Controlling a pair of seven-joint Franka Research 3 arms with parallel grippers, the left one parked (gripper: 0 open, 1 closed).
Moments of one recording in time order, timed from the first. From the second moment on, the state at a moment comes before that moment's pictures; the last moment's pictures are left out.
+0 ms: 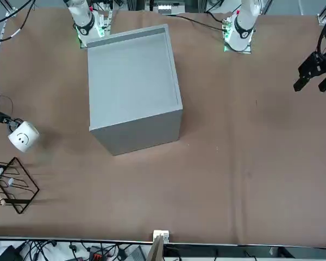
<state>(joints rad) -0.71 0.60 -0.04 -1.57 0.94 1.52 -0.57</state>
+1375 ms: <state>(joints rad) -0.71 0.64 -0.02 -1.52 1.12 1.49 0.03</state>
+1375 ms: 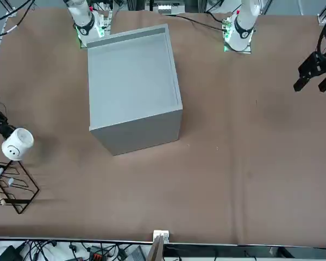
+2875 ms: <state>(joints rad) -0.82 0.92 -0.03 -1.31 1.46 1.34 0.59</state>
